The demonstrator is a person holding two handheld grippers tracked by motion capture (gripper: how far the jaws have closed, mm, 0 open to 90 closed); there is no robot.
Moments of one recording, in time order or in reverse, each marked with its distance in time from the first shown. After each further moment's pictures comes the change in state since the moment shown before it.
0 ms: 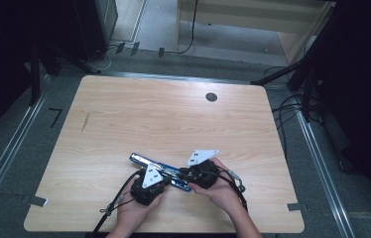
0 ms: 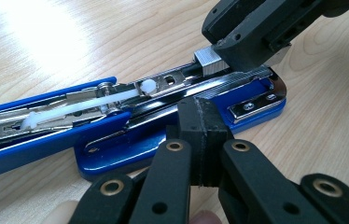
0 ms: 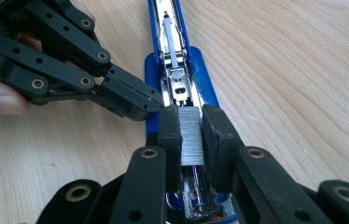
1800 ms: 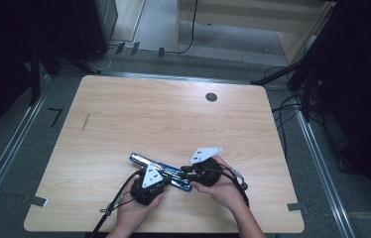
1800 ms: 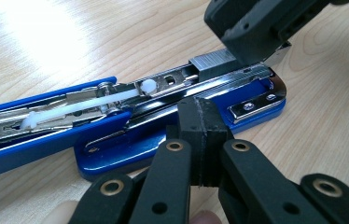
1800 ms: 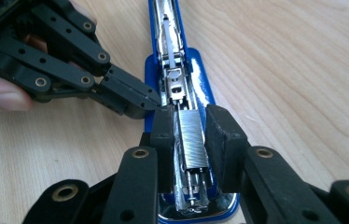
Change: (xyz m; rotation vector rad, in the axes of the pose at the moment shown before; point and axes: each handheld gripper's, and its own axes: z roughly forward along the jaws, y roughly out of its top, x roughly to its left) left arm 0.000 0.000 0.000 0.003 -0.004 -0.001; right arm -0.009 -0.001 -0.006 -0.015 0.037 0.011
